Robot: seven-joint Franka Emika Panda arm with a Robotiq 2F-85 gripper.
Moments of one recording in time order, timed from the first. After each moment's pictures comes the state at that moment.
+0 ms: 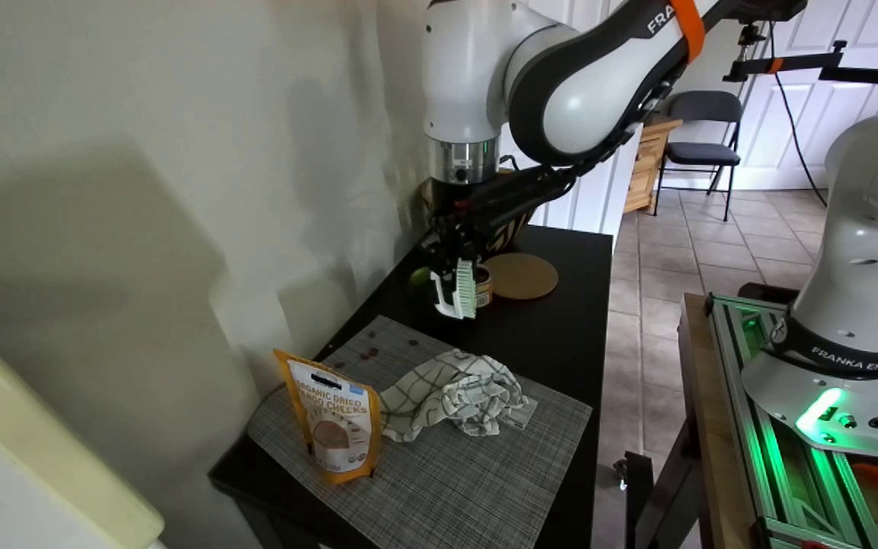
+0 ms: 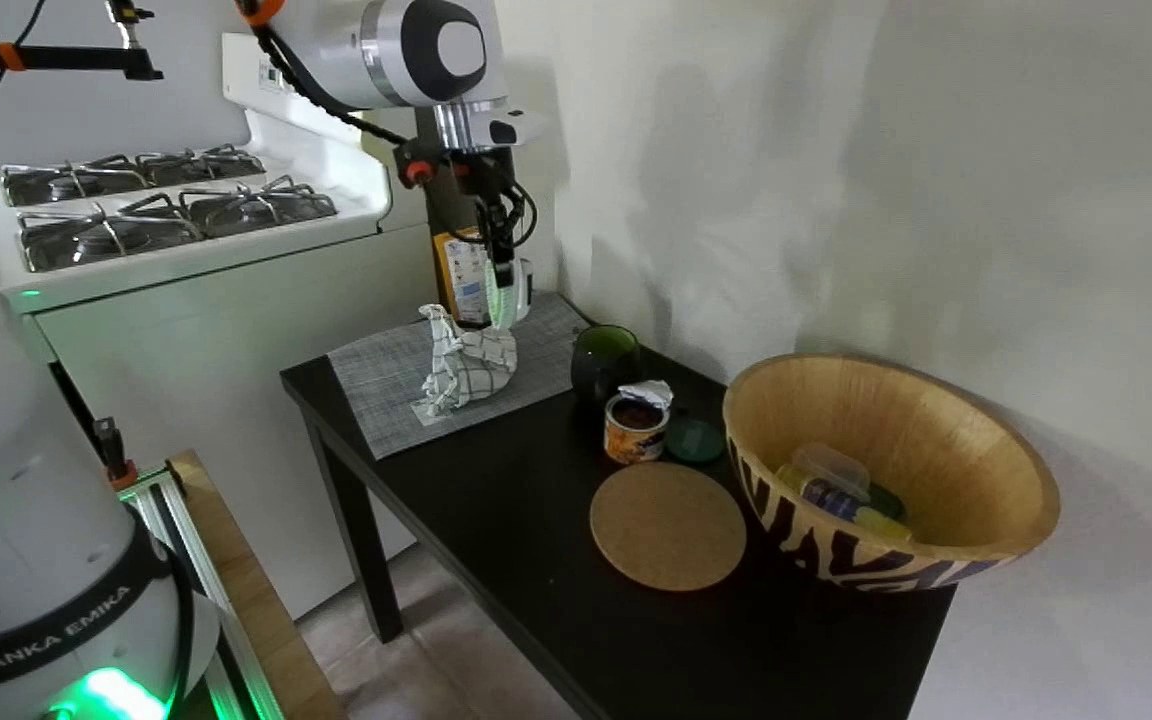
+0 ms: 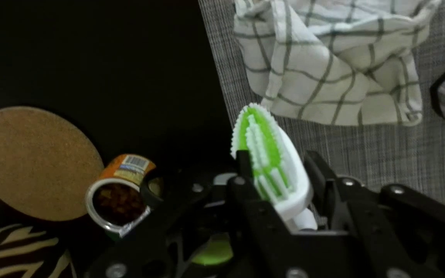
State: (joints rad) arm 0.17 -0.03 0.10 -2.37 -0.18 2.38 0.83
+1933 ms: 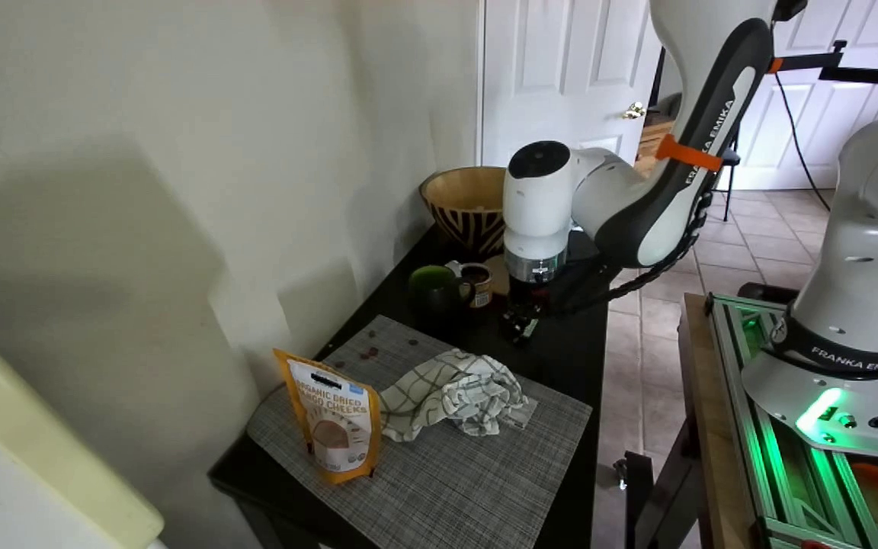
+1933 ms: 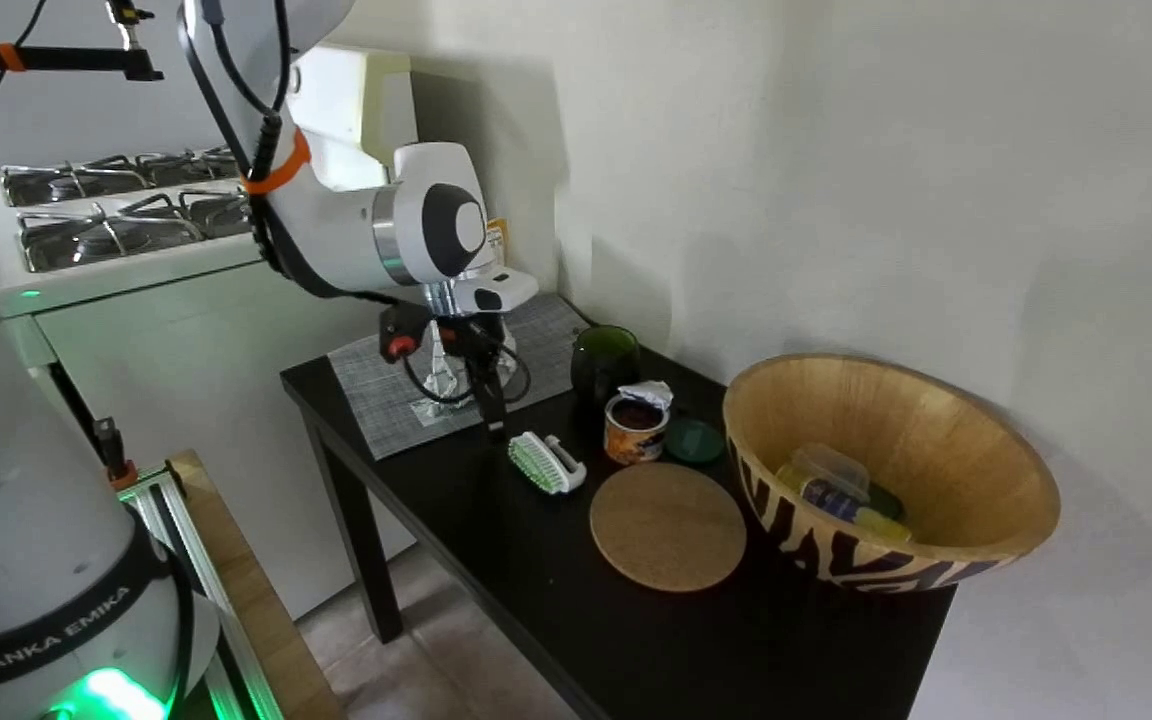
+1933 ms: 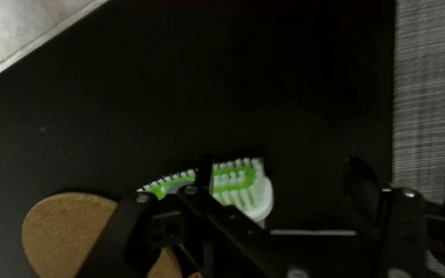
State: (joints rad) arm 0.01 0.14 0.07 -2.66 -0.66 2.72 1.12
